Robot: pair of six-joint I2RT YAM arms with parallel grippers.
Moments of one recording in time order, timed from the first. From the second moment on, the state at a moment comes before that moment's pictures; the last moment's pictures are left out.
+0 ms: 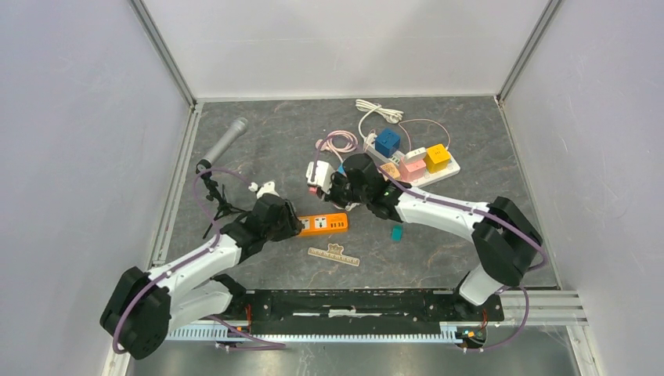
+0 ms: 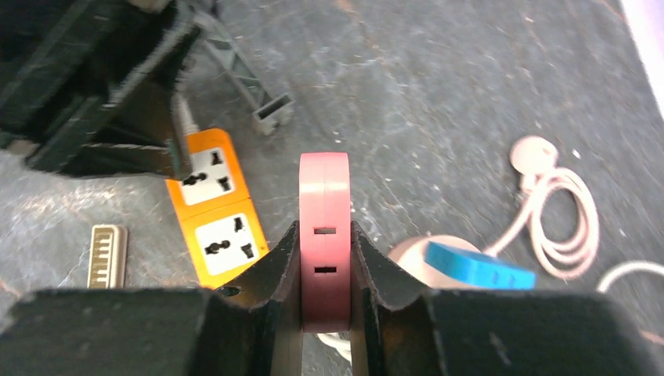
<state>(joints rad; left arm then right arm) -0.60 1.06 0.42 -0.18 -0.15 -0.78 0.87 1.63 1.05 0.05 -0.27 -0.48</state>
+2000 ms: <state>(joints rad) -0.60 0.40 0.84 -0.71 -0.33 -0.50 0.92 1.79 1.35 0.04 0.17 0.28</state>
